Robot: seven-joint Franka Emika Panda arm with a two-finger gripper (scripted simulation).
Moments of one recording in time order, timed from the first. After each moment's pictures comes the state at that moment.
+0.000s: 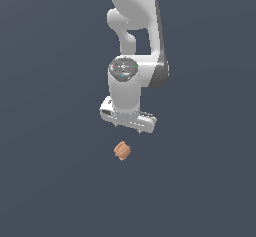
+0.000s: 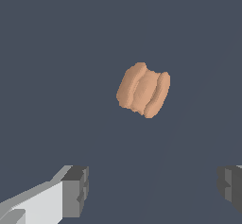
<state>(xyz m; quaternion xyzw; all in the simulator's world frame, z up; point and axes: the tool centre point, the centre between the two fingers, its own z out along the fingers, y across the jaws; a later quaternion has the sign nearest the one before) 0.033 0.000 0.142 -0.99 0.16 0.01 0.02</state>
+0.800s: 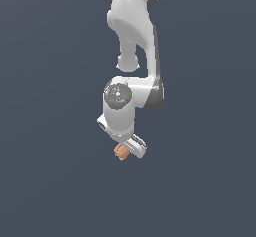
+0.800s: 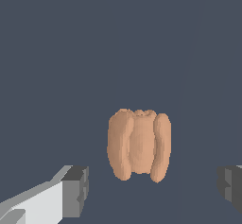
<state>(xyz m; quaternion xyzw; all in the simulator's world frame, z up) 0.081 -0.022 0.098 -0.94 0.33 0.00 0.00</state>
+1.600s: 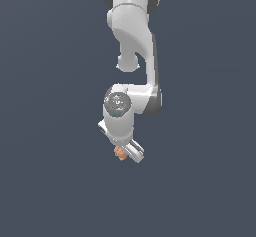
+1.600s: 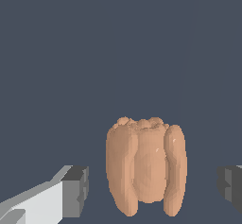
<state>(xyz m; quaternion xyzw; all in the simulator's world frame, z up) 0.087 -0.026 0.073 -0.93 0.36 0.00 0.00</state>
